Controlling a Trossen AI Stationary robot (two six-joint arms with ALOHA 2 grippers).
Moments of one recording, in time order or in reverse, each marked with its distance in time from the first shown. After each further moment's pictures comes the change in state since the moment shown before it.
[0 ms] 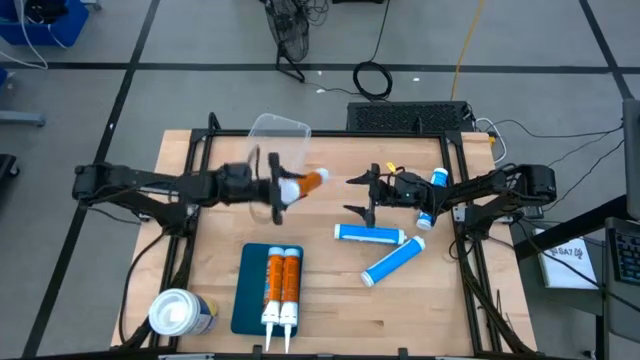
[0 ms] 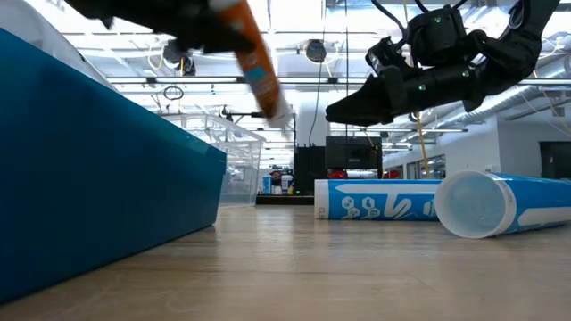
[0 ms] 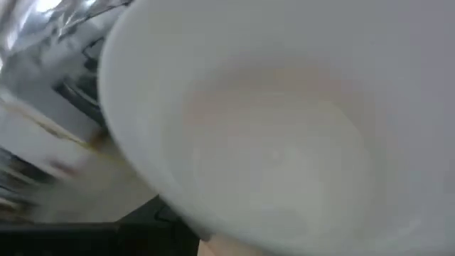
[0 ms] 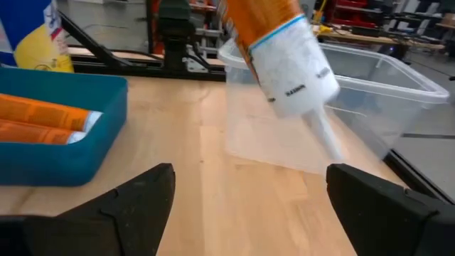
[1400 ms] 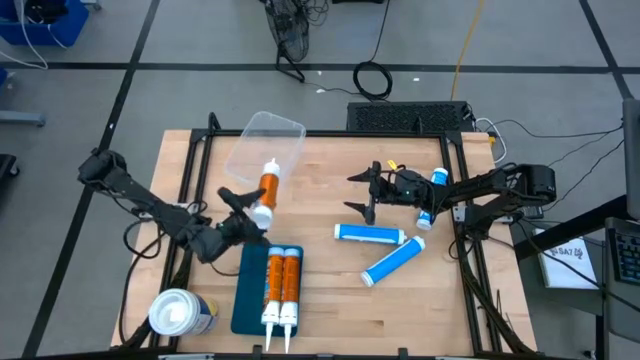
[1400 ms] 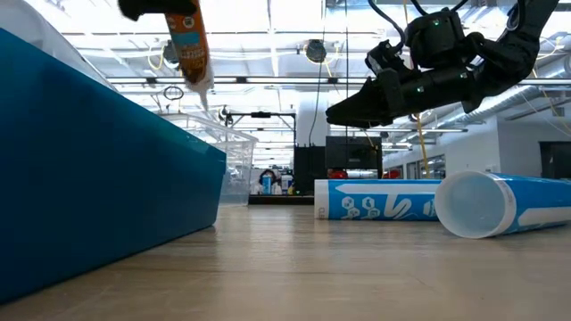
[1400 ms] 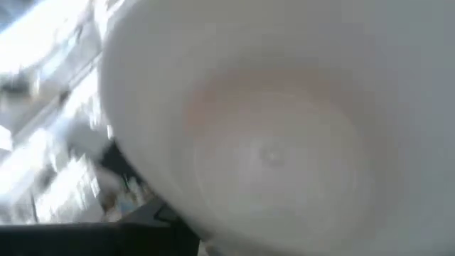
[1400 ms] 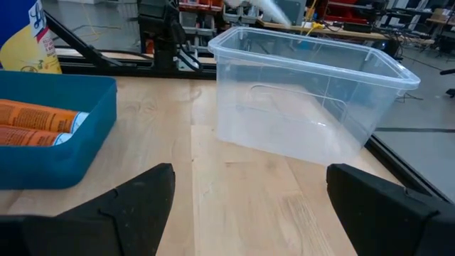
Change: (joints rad) left arm -0.598 -0.008 0.004 0.055 -1.187 -0.010; right arm -0.025 0.001 -0.001 0.000 -0.001 0.015
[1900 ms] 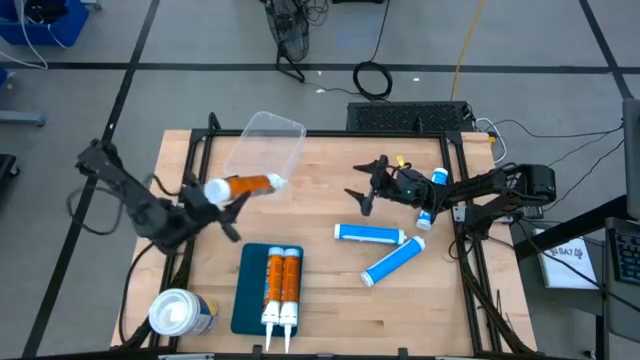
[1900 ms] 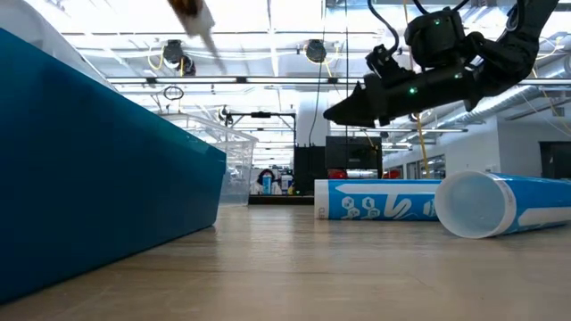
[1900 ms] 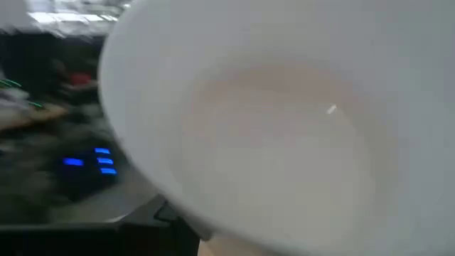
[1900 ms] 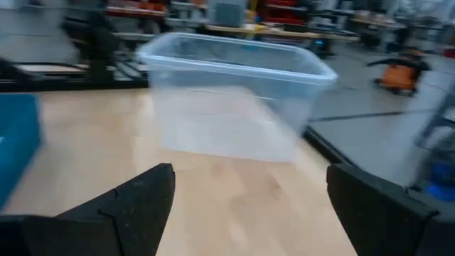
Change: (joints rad) left arm -0.145 -0.242 0.163 -0.178 -0.008 -0.607; right arm -0.004 0.000 0.000 0.028 0.209 0.031
